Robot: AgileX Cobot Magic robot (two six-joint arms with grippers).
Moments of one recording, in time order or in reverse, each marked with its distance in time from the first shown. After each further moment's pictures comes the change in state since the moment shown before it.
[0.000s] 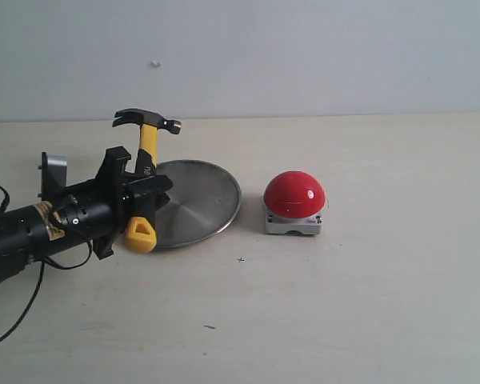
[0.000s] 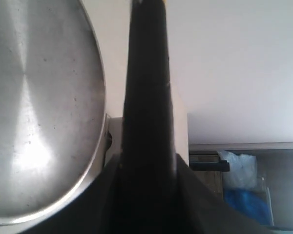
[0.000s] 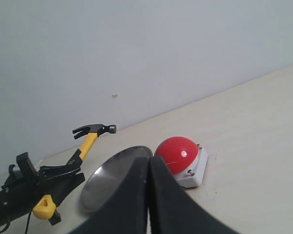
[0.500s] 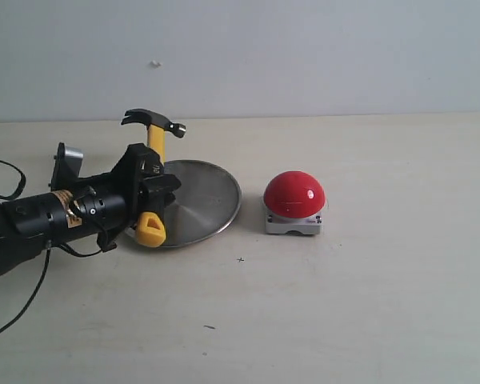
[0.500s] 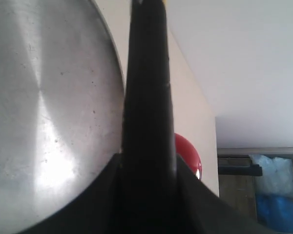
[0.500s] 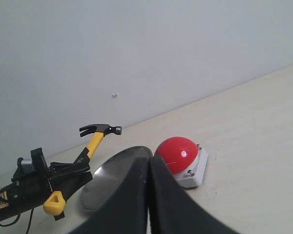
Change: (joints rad) left arm -0.033 0.000 -0.077 -0.008 0.169 0.009; right arm 0.000 0.000 0.000 0.000 0.000 0.000
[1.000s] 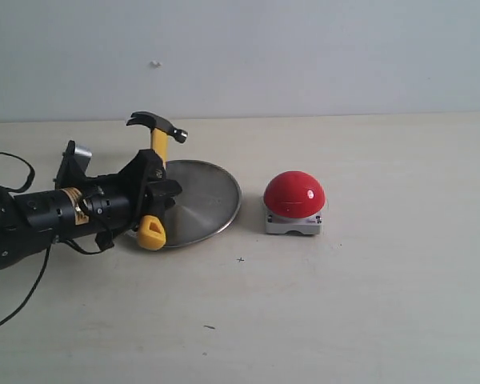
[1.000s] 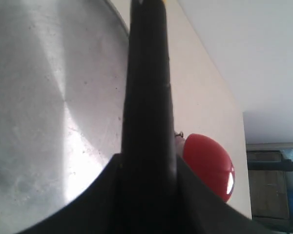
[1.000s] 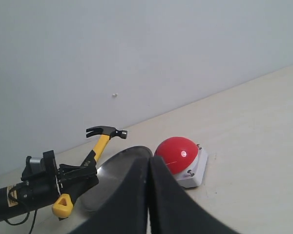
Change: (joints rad) left arm 0.000 0.036 -0.059 0.038 0.094 0.032; right arm 0.000 0.000 0.000 0.000 0.000 0.000
